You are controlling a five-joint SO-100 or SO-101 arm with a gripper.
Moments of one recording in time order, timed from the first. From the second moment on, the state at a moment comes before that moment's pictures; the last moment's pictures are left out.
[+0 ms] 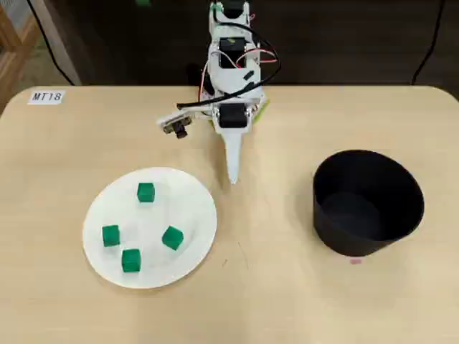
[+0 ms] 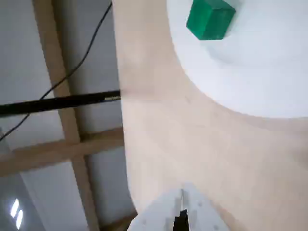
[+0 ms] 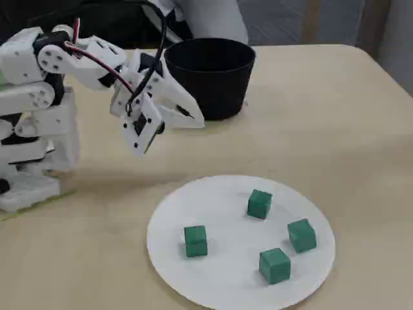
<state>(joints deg) -0.6 186.0 175.1 40.3 -5.1</state>
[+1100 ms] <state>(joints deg) 24.2 96.3 86.6 82.5 -14.9</state>
